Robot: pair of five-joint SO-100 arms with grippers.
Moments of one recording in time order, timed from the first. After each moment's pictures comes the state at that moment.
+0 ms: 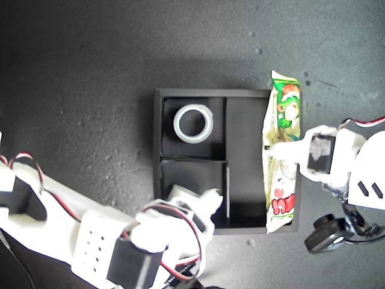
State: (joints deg) arm 0 18.6 35.9 1.4 104.2 -64.4; arm 1 -3.3 86.4 89.0 48.8 17.5
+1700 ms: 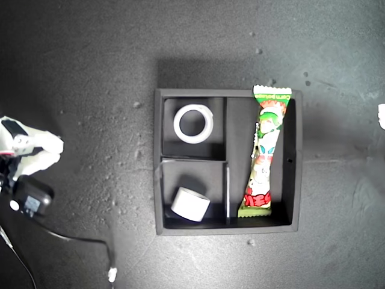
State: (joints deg) arm 0 8.8 191.3 169.9 75.7 -74.5; arm 1 8.3 138.3 122.5 72.9 61.3
